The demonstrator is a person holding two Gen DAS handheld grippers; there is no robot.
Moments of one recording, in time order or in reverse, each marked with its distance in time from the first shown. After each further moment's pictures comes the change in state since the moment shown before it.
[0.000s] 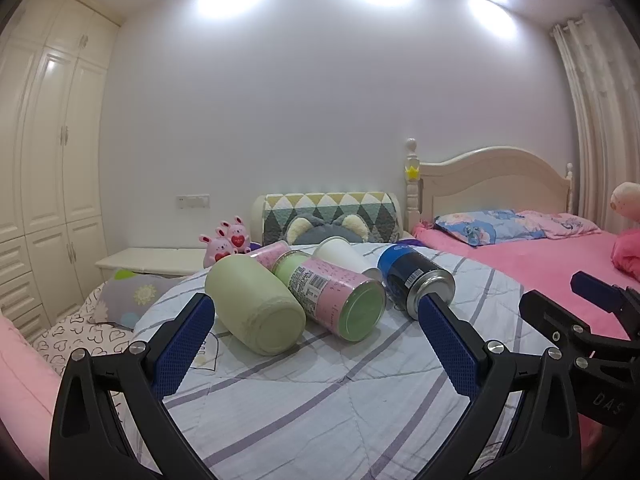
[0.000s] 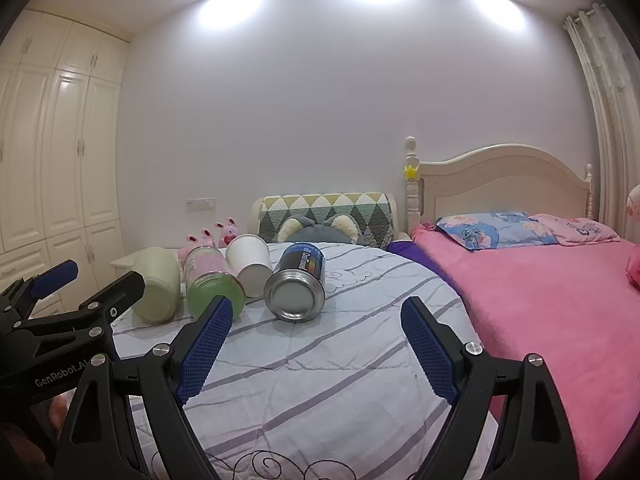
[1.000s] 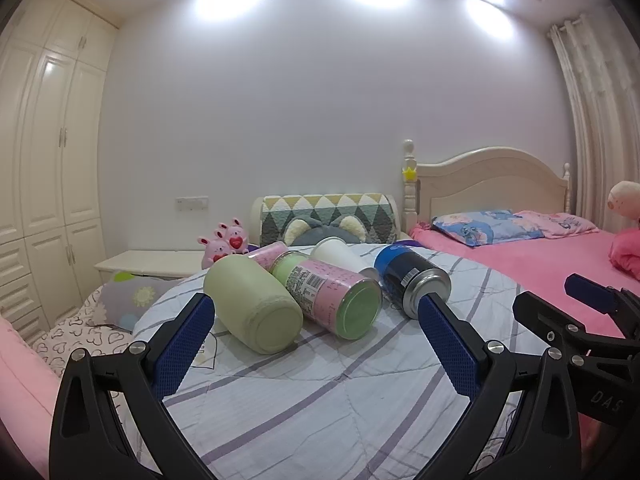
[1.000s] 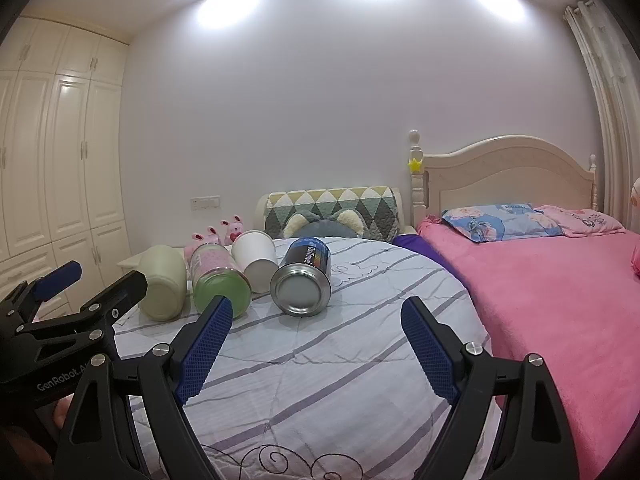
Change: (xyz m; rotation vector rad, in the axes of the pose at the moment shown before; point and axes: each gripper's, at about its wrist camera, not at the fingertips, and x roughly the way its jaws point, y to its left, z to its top) left arm -0.004 -0.001 -0.001 0.000 -0.006 -0.011; right arm -0.004 -0.001 -0.001 0.014 0.023 0.012
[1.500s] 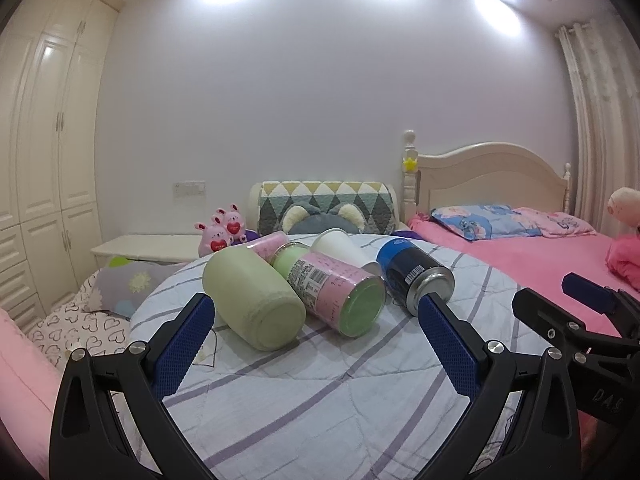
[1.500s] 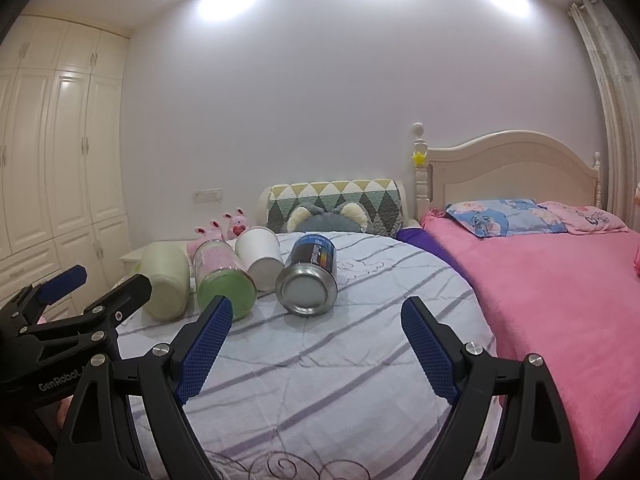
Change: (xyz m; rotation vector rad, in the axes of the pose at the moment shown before) left arm 0.011 0.009 0.009 -0.029 0.061 -0.013; right arm 0.010 0.004 0.012 -0.002 0.037 0.012
